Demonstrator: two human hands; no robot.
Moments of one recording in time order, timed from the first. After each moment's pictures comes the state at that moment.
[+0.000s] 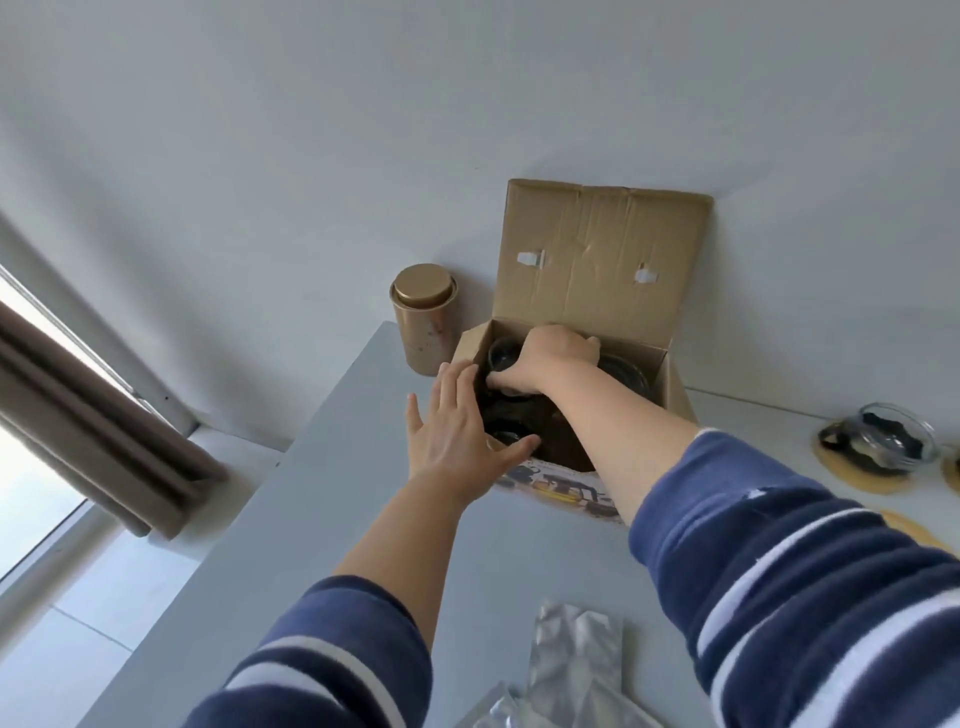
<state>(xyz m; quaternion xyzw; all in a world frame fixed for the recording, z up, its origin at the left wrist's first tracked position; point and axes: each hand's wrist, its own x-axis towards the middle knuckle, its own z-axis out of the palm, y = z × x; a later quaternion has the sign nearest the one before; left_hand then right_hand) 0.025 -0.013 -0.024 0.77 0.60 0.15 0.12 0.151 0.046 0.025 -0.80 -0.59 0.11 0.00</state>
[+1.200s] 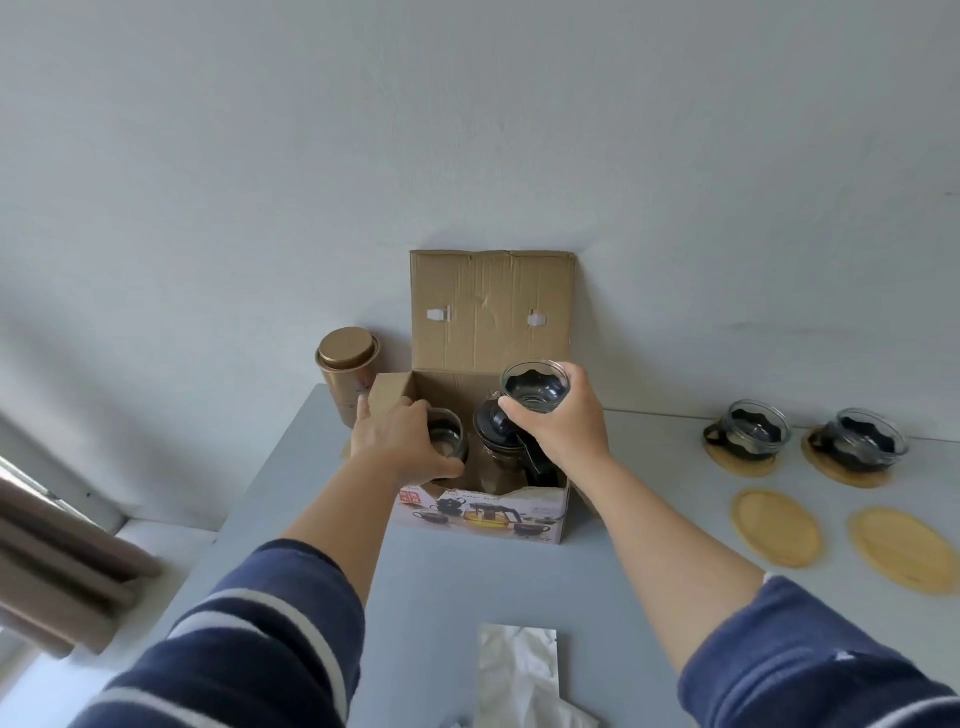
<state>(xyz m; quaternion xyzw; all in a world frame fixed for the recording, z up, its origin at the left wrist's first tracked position) 0.048 0.022 0.022 0.83 0.56 0.00 0.07 0.225 -0.048 0.021 -0.73 -0.42 0.23 0.50</state>
